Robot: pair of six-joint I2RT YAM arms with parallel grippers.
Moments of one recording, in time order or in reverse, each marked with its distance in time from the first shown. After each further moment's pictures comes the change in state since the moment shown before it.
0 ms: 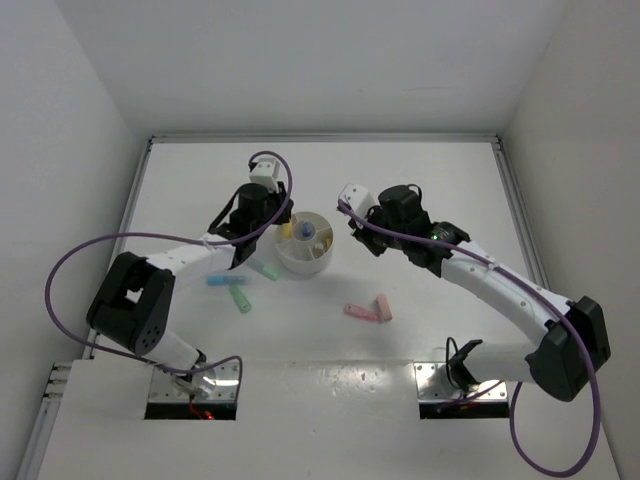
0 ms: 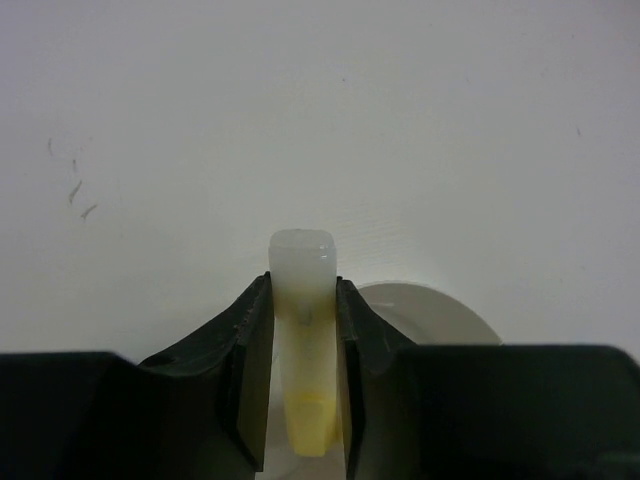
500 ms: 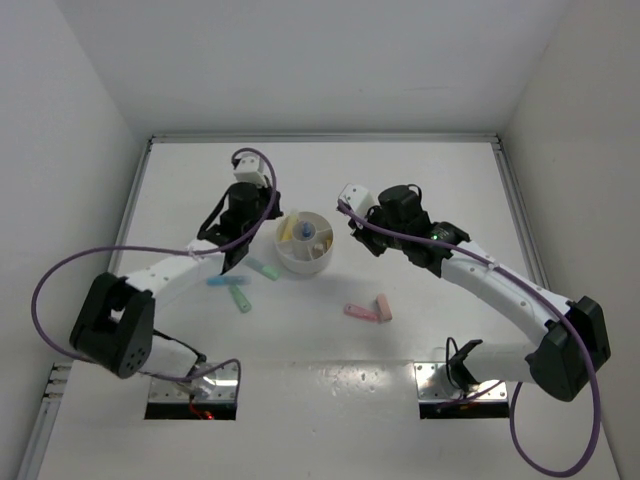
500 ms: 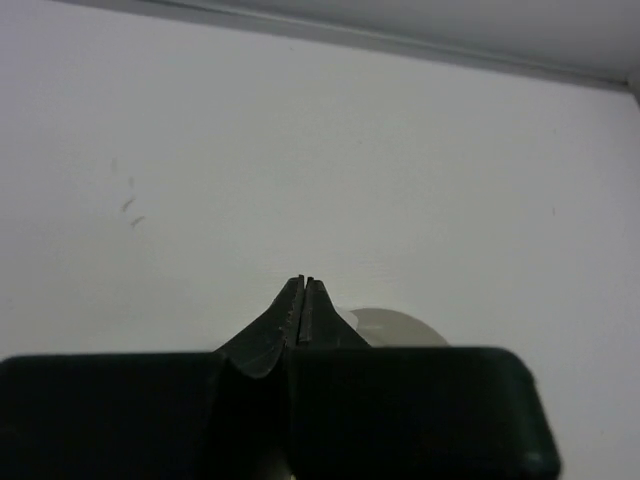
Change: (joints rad) left arm -0.001 -0.087 -0.005 -0.038 -0.071 -0.053; right arm 0.000 0.000 0.000 0.000 0.000 0.000
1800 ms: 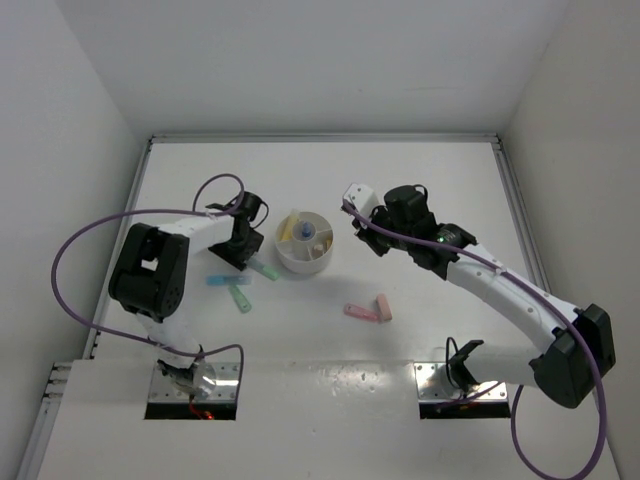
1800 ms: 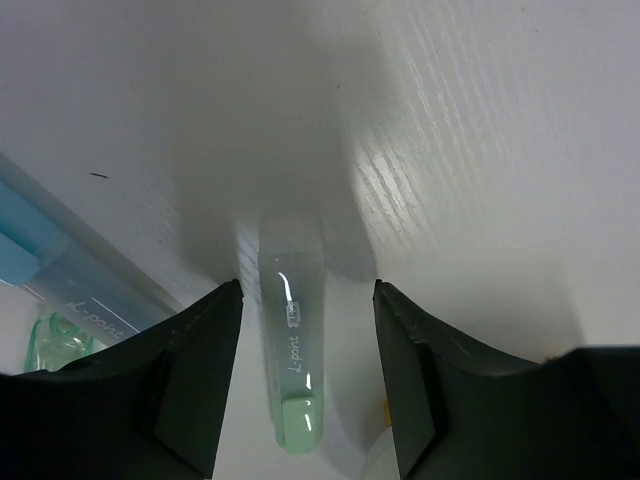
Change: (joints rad) left arm 0.164 0.313 0.200 -0.940 -0.099 -0.997; right arm -0.012 -0.040 -0.008 -0.007 -0.010 -0.008
